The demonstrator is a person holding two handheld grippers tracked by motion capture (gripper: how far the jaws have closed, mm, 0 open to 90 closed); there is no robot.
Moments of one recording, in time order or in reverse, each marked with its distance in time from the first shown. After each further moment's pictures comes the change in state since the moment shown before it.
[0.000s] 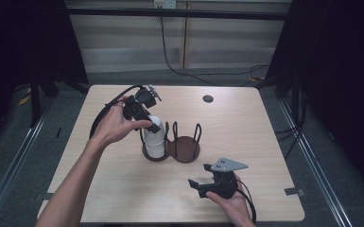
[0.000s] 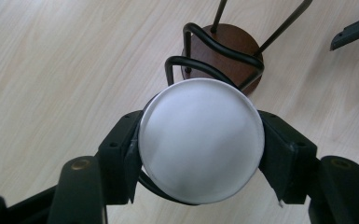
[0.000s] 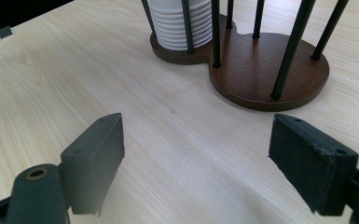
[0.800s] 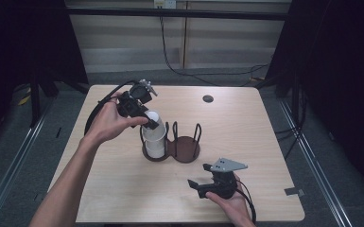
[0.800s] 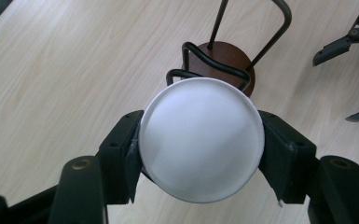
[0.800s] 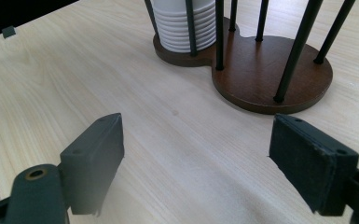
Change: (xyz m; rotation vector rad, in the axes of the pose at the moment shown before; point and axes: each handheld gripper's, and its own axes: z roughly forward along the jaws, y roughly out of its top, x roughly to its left) left arm -0.003 -0.004 -0.024 -0.074 0.008 -0.009; right arm 0.001 0.001 0.001 -0.007 0.004 -0.013
